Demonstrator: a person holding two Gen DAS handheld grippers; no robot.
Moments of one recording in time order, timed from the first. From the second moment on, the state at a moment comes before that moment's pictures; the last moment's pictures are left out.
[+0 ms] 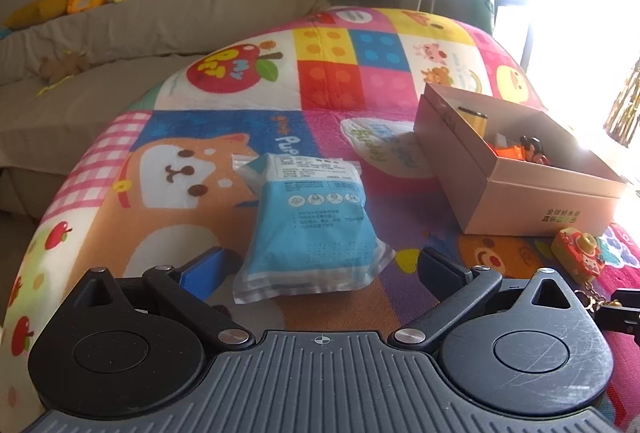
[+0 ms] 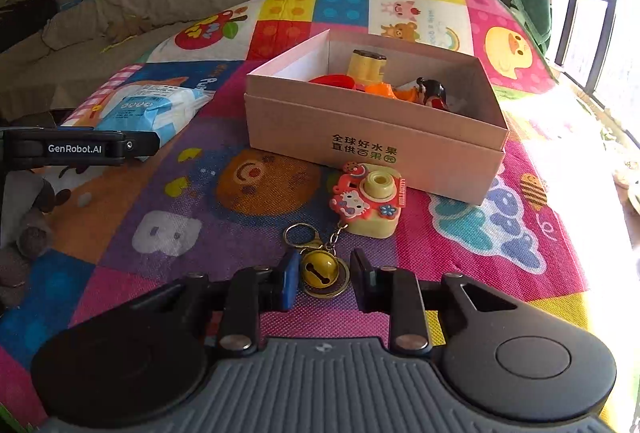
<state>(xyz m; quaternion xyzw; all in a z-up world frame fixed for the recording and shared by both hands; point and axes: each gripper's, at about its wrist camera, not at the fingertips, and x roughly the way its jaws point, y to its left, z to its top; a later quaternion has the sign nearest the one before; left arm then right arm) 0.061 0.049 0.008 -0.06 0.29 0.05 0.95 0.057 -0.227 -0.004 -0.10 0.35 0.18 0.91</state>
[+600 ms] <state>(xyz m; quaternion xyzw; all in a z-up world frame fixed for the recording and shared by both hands) 0.065 0.062 0.003 -0.10 0.31 0.05 0.94 0.064 -0.240 0.016 -0.09 0.28 0.19 0.93</state>
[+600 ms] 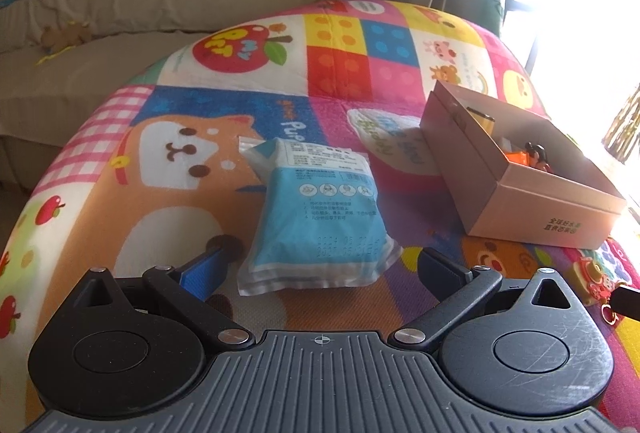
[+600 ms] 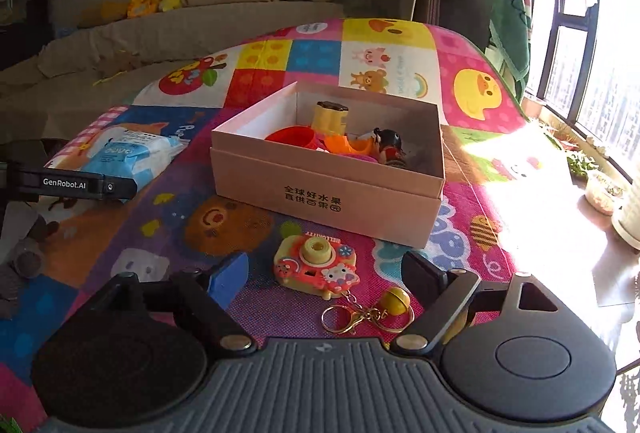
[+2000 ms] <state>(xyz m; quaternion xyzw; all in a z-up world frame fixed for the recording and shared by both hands) 0.121 0.060 0.019 -0.03 0.34 0.06 0.94 0.086 -0.199 -0.013 -0.09 0.32 0.23 0.91</state>
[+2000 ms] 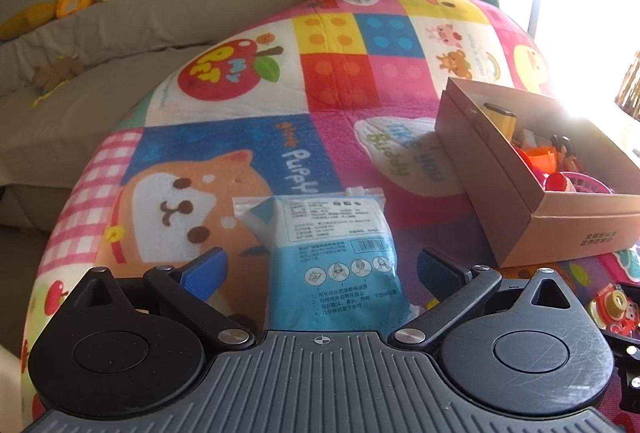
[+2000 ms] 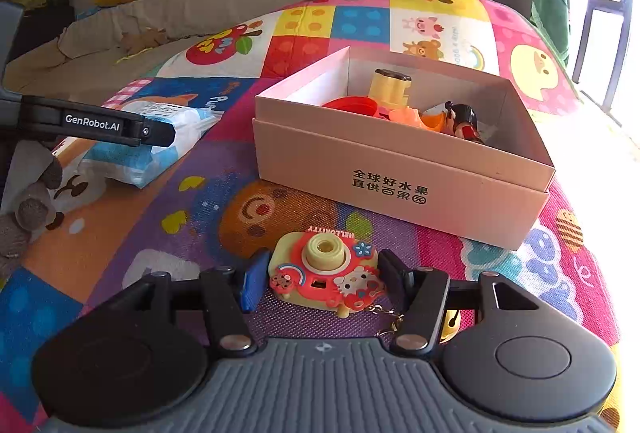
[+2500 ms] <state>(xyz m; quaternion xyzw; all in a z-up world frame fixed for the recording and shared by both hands) 0.094 0.018 0.101 -0.01 0.25 -0.03 0.97 0.052 -0.264 0.095 -0.04 0.21 0.22 0.95</state>
